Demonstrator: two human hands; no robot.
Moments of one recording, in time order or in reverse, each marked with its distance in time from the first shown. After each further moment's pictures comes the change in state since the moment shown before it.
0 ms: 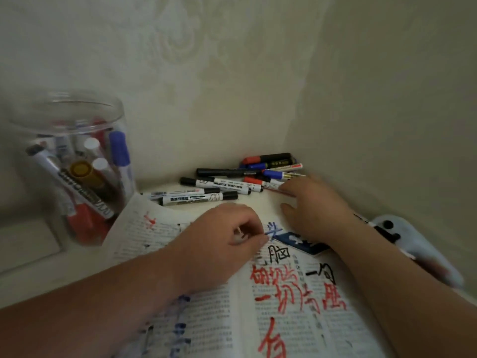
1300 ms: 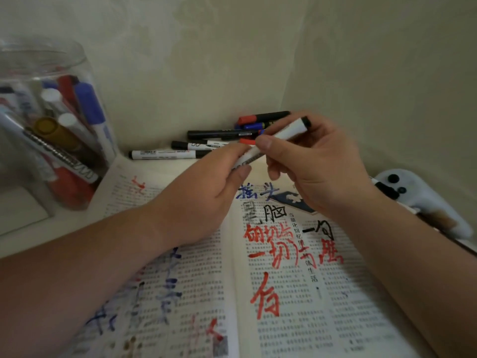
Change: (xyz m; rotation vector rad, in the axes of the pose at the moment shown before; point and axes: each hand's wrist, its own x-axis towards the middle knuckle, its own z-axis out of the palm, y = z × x) left_hand 0.006 0.003 0.001 0.045 0.115 0.219; right_hand -0.039 -0.035 -0.014 1.514 0.191 -0.140
